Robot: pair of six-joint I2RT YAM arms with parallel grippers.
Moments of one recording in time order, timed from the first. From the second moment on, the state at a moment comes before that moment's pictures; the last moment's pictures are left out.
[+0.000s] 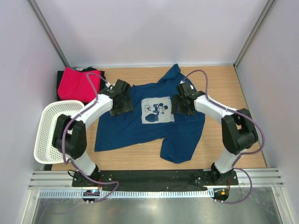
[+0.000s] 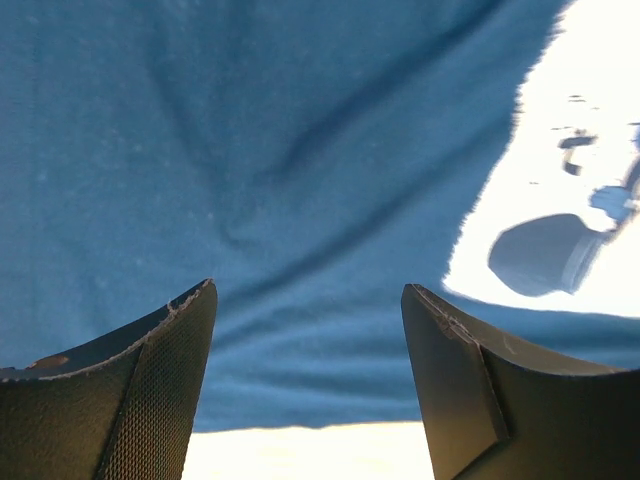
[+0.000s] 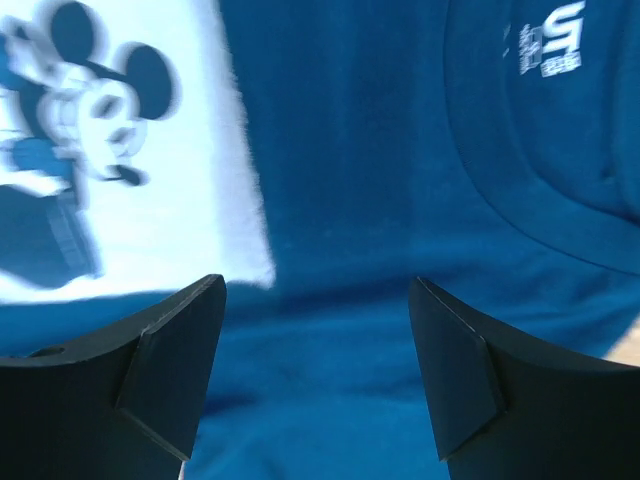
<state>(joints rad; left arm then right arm) -0.43 1.65 1.26 -0.74 -0.21 -0.69 0.42 1.68 1.17 -0.56 0.13 0.48</state>
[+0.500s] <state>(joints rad) -0.43 1.65 1.17 -0.69 -0.20 -0.69 0.42 1.68 0.96 -0.43 0.20 0.51</state>
